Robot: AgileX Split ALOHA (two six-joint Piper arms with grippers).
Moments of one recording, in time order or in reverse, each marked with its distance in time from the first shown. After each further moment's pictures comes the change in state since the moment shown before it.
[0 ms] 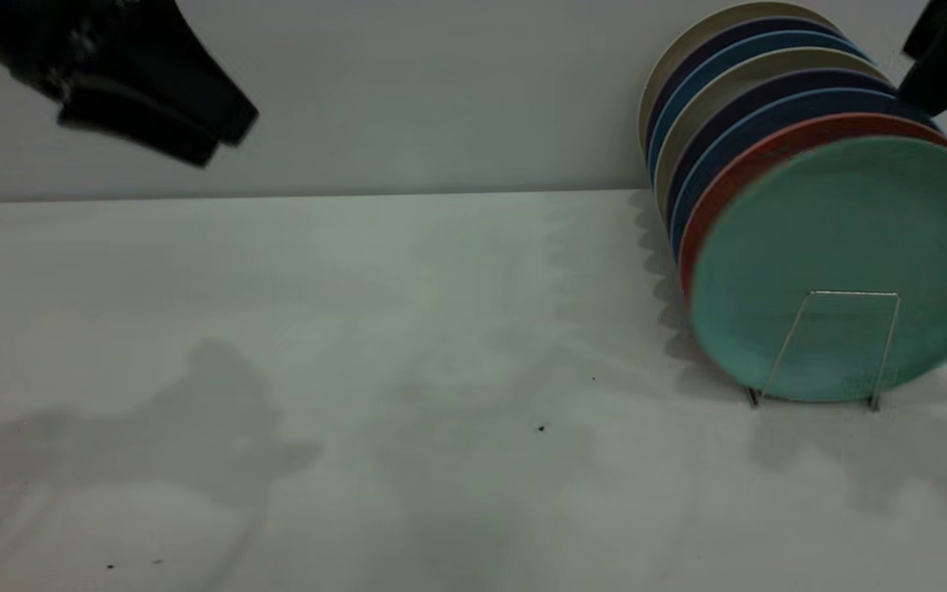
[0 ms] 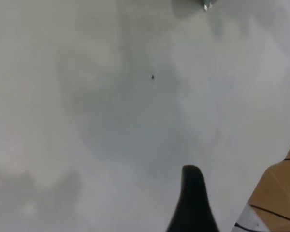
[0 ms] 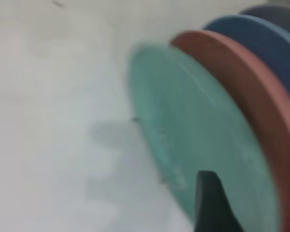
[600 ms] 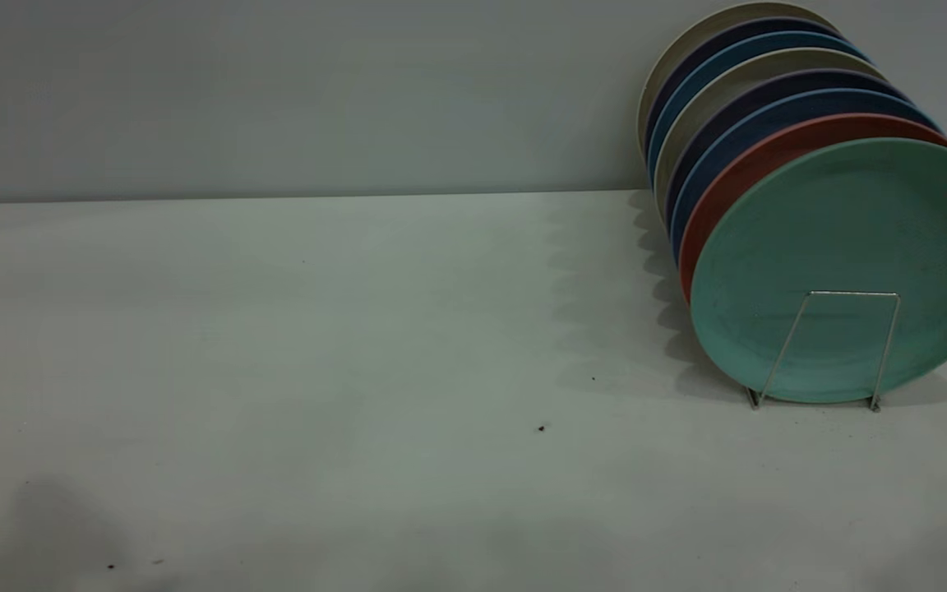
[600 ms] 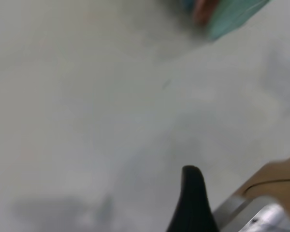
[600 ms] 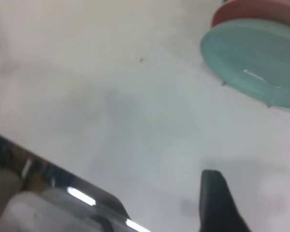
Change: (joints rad) left arm 0.000 -0.625 0.001 0.376 0.170 -0.499; right arm 0.000 -0.558 0.018 -0.026 0.412 0.921
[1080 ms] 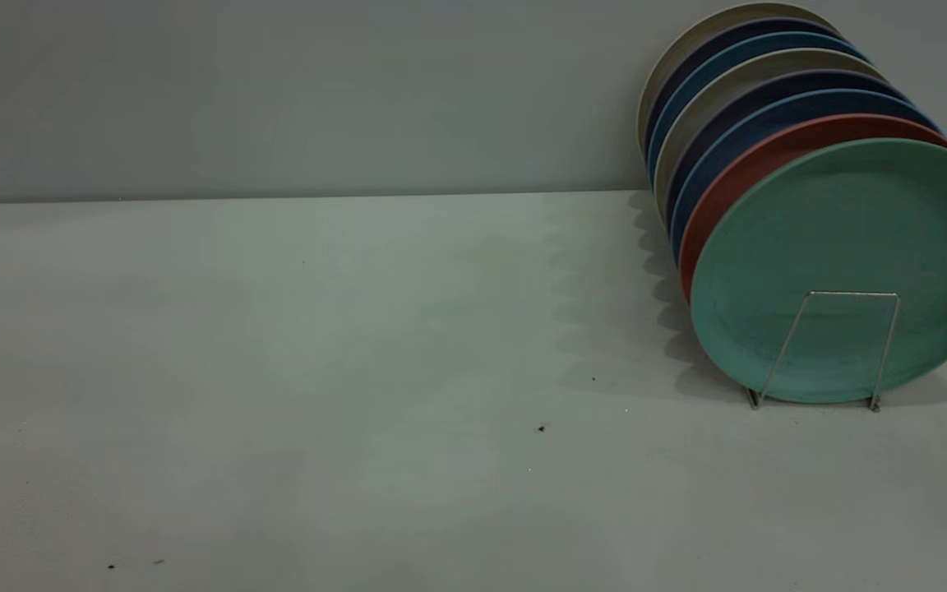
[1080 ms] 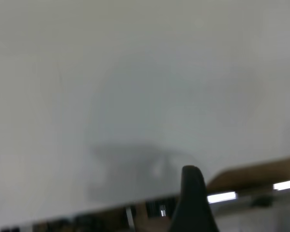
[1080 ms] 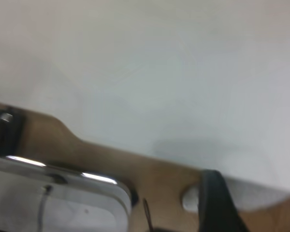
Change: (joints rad) left arm 0.000 -0.380 0.319 0.440 0.028 -0.369; right arm 0.000 -0.498 0.558 -0.280 0.000 0.182
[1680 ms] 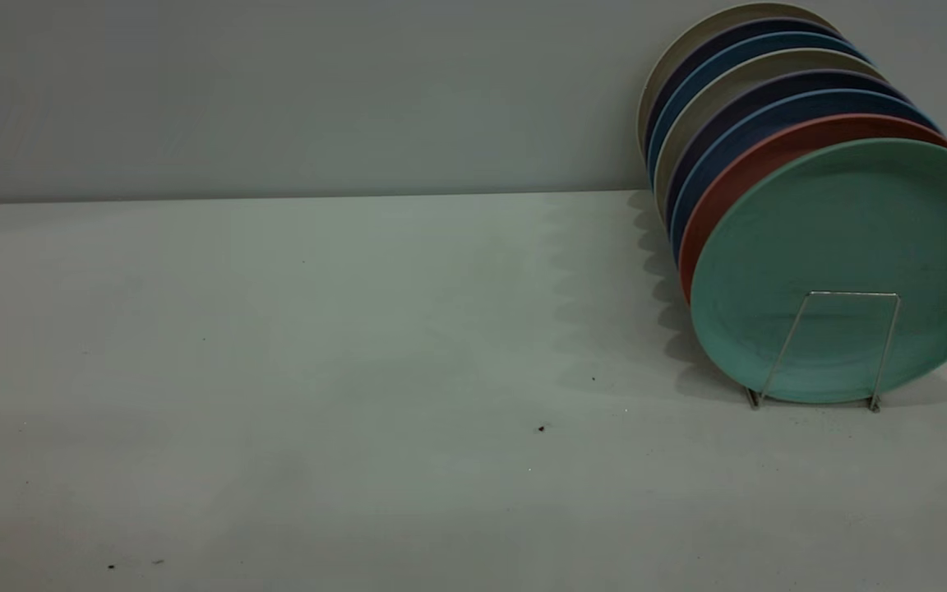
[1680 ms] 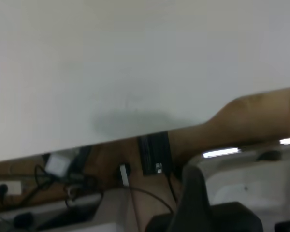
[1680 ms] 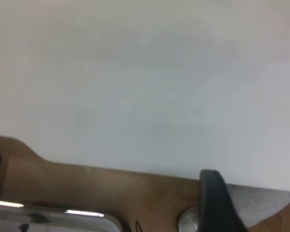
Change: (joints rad) left arm 0.000 -0.276 0.416 0.018 -0.048 -0.013; right arm 0.000 -0.208 0.190 -0.058 -0.114 0.091
